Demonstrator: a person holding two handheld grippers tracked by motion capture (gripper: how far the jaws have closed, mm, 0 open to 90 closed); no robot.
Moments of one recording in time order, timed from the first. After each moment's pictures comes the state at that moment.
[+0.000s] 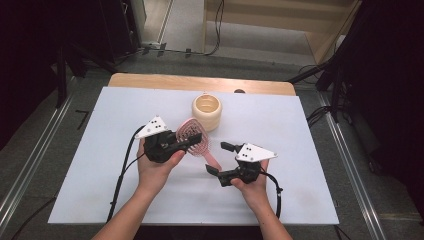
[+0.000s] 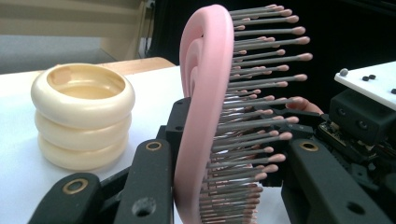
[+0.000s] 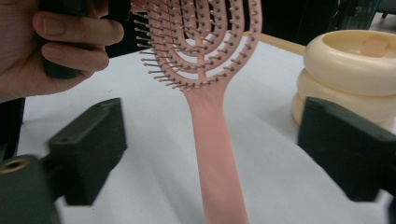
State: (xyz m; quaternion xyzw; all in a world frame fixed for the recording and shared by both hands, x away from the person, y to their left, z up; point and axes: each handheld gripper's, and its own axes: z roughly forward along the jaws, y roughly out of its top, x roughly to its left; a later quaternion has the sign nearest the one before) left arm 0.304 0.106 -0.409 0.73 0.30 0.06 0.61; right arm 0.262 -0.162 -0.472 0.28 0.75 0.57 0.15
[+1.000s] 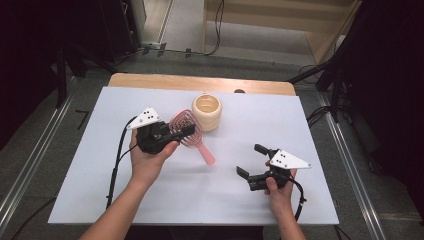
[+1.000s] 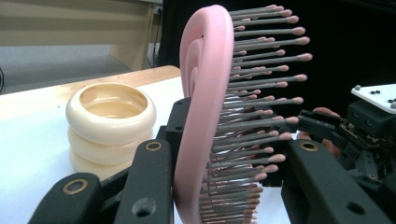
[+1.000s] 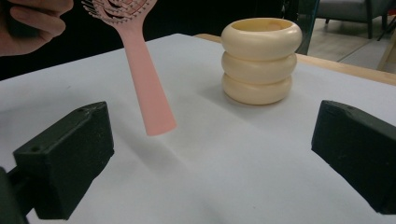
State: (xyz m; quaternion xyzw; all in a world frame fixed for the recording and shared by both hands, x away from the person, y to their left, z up) left arm 0.318 0.121 -0.392 0.74 0.30 0.08 0.60; right arm 0.243 -0.237 -0.489 0.34 0.72 0.57 0.20
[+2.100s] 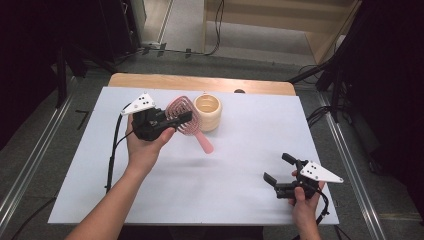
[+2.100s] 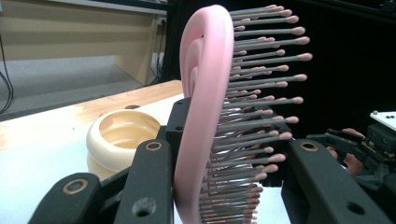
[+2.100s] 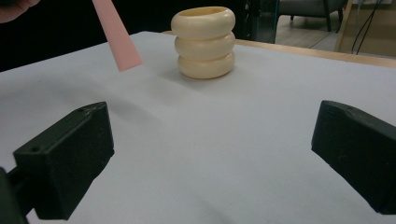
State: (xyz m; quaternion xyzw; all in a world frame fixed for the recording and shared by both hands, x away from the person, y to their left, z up) left arm 0.338 0.125 -0.369 0.73 0.30 0.09 0.61; right arm 0.211 -0.305 -0.504 0.39 0.69 0.57 0.22
